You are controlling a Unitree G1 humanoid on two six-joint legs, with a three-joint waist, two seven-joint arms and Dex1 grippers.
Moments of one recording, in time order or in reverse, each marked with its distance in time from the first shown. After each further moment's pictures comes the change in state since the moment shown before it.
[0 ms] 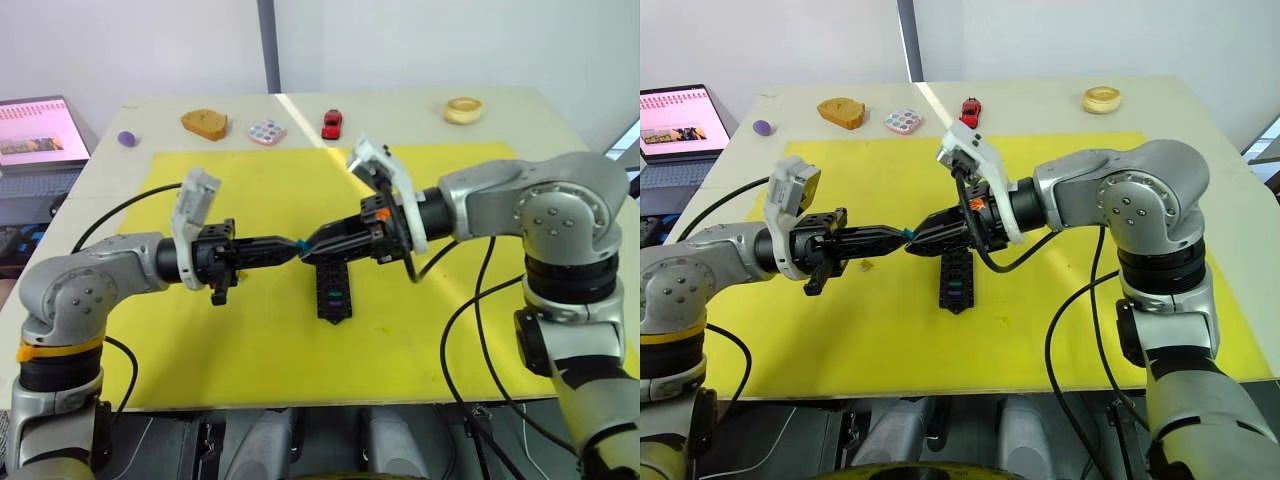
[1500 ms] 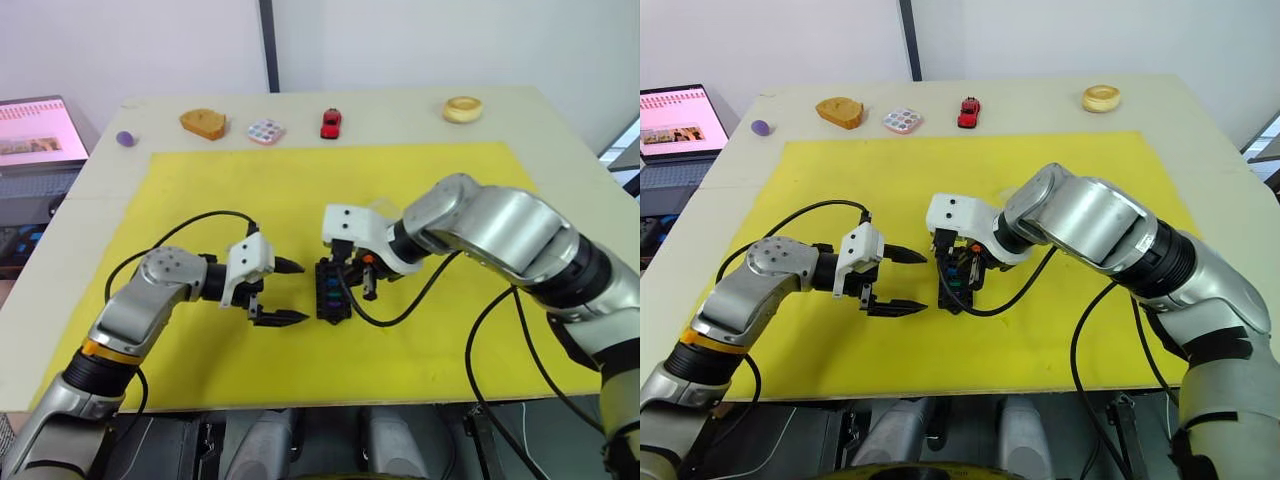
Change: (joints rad) left arm 0.065 0.020 -0.411 0.157 0.710 -0.677 -0.223; right arm -0.133 -0.188 0.598 -0.068 -0.456 -0.110 0.153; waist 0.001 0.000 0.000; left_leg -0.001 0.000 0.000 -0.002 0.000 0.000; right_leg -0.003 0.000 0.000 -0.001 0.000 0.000
